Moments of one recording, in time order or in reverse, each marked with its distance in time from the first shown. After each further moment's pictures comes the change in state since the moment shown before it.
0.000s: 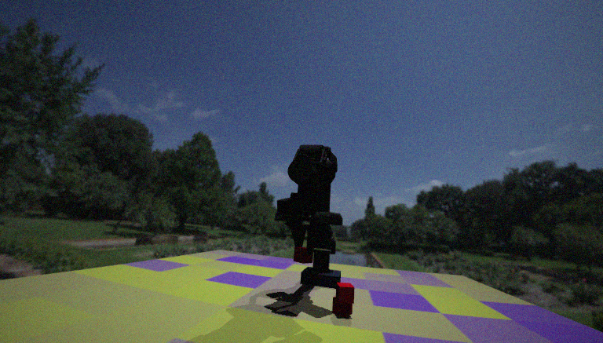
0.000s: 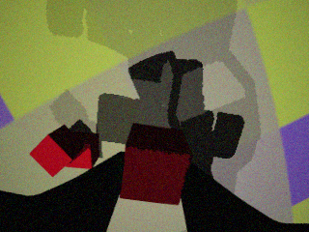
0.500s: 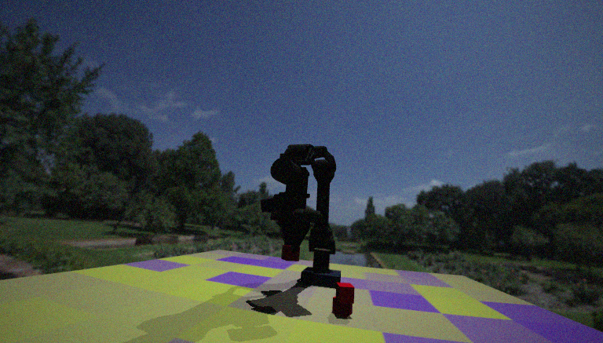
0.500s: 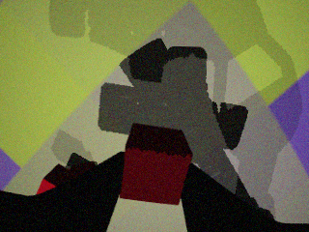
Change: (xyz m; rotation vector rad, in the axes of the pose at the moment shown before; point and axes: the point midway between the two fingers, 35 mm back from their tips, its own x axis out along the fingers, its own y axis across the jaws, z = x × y) arm -0.001 -0.027 0.018 0.301 -0.003 0.000
